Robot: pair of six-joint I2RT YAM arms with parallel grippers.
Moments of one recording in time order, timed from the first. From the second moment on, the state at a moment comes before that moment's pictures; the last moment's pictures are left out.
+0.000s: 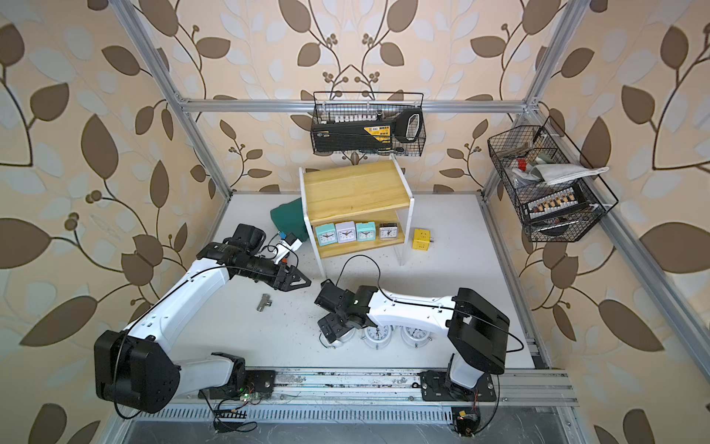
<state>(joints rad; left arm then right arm) -0.25 1.27 1.03 -0.95 0.82 0.14 1.12 1.66 1.10 -0.64 0.11 0.52</state>
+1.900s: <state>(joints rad) -0.25 1.30 1.10 -1.00 0.93 0.13 1.02 1.30 0.82 -0.32 0.21 1.34</state>
